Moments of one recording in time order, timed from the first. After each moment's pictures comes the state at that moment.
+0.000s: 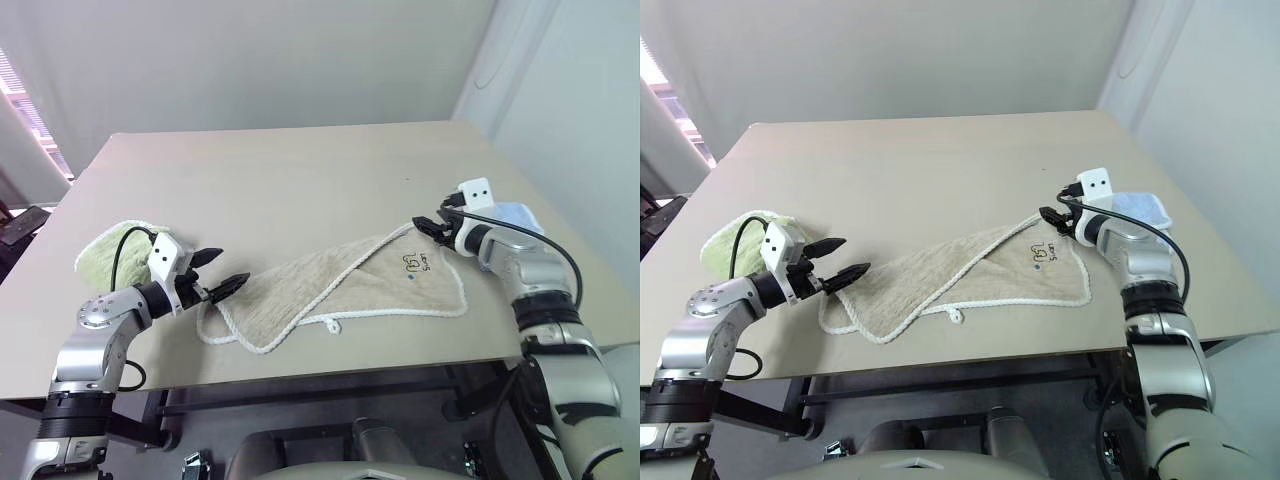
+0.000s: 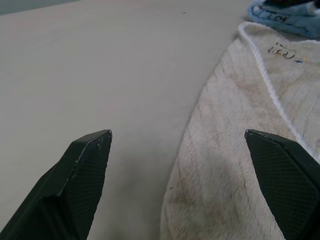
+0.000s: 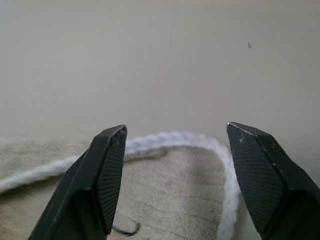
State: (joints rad) left arm -0.16 0.59 0.14 0.04 -0.41 0.29 -0.88; right arm -0.79 -0.48 -0.06 0.82 0.23 0.35 0.53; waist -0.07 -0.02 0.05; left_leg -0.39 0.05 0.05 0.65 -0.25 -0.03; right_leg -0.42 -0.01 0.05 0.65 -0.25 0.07
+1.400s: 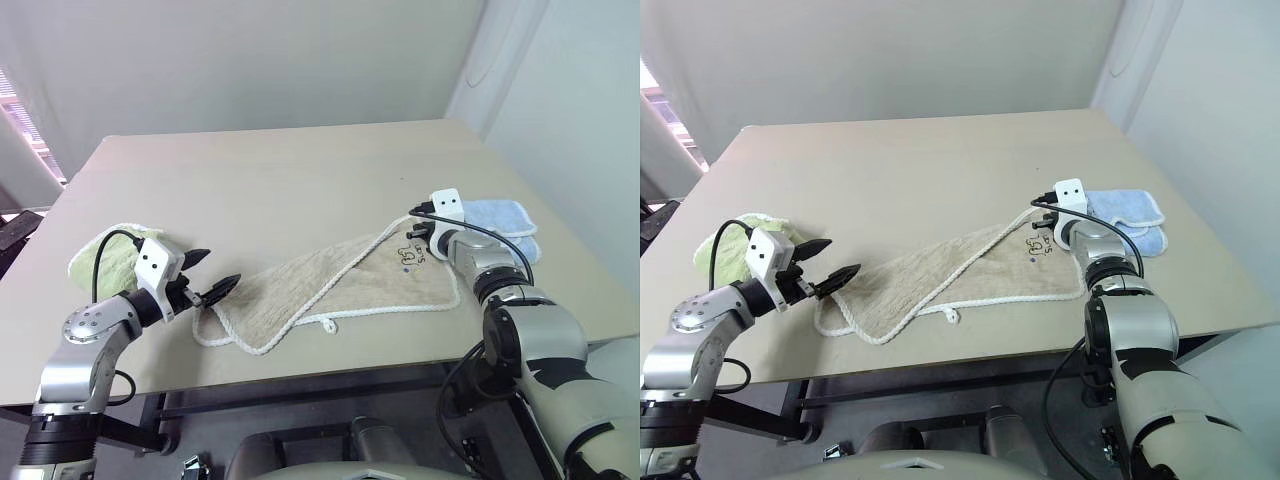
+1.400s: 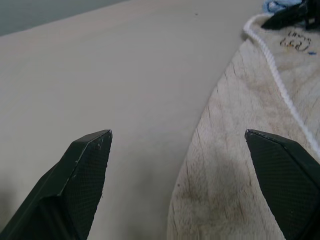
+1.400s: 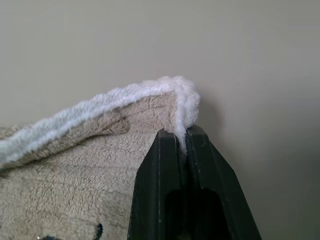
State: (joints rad) left arm -0.04 0.63 0.21 -0.13 -0.43 0.32 -0.80; right arm -0.99 -0.38 -0.11 1.29 0.03 0.12 0.41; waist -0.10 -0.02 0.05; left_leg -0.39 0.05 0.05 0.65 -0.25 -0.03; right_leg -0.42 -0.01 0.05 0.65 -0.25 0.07
